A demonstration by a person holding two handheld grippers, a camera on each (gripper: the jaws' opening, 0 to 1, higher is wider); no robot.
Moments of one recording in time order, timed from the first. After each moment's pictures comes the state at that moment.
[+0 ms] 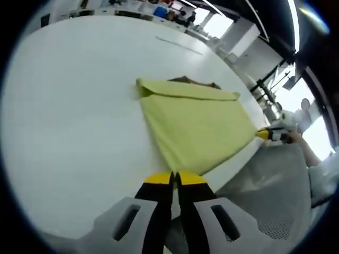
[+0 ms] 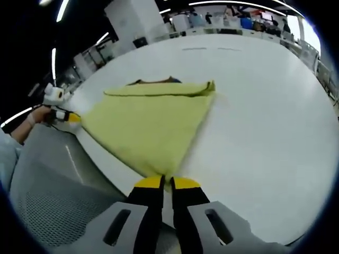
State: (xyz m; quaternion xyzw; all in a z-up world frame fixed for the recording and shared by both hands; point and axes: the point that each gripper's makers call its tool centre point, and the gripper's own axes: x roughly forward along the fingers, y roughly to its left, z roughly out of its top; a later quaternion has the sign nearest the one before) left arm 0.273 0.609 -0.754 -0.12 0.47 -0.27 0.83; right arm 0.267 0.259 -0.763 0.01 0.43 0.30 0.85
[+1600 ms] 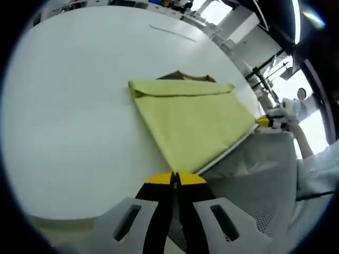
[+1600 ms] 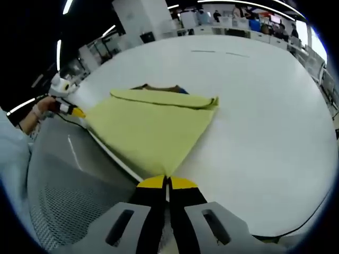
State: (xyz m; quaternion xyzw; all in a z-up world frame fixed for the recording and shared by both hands) left arm 0.239 0.612 -0.738 -0.10 0.53 -0.30 0.79; right arm 0.240 0.257 -0.734 -0.01 0.45 0.32 0.84
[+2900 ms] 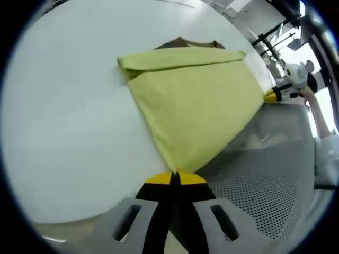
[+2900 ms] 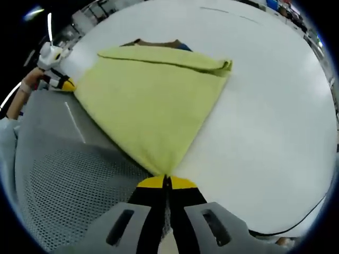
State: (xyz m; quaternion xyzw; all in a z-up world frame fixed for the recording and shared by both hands) left arm 0.222 0.611 -0.769 -0.01 0.61 -0.30 0.73; right arm 0.224 0.252 -0.772 -0.09 0.58 0.32 0.74
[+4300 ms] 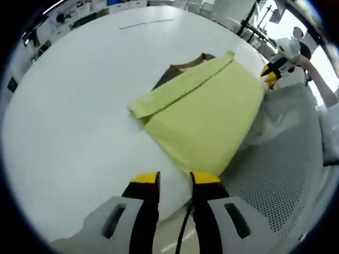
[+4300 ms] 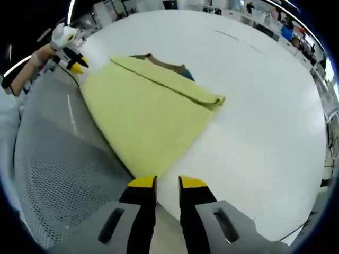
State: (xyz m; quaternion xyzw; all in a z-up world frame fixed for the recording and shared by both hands) left arm 0.276 0.629 -0.727 0.13 0.52 -0.33 0.78; right arm 0.264 0.243 -0.735 -0.19 0.49 0.36 0.77
